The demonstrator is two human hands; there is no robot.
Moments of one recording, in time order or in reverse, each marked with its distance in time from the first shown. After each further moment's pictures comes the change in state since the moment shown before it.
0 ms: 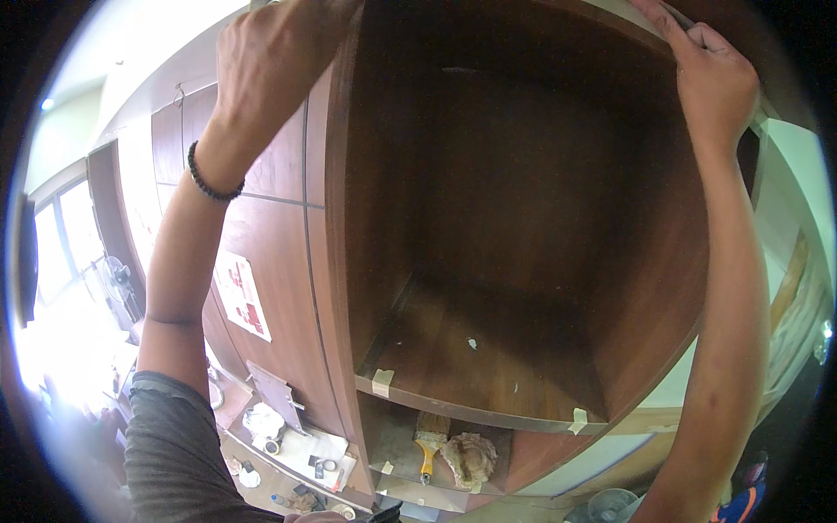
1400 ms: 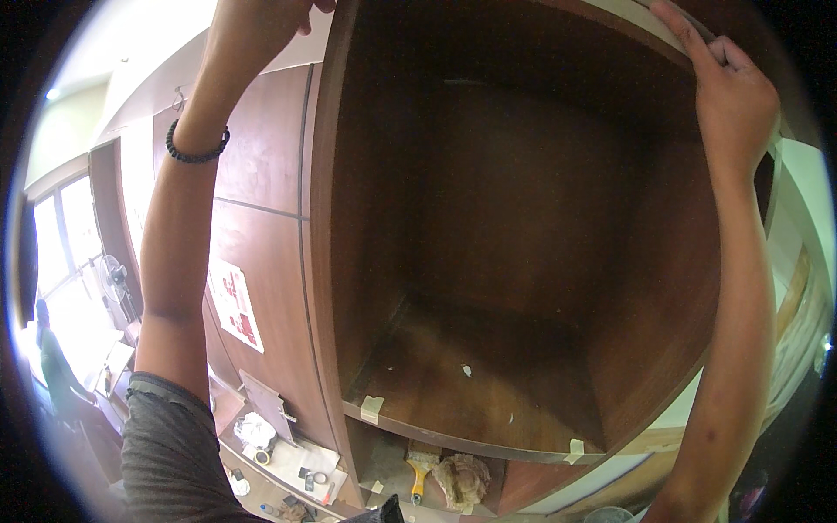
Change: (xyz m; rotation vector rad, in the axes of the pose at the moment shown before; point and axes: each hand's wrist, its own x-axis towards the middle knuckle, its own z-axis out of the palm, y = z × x) left_hand 0.035 -0.007 -0.005 -0.501 0.007 -0.353; right_hand -0.004 0.037 0.005 -0.151 -0.077 -0.178
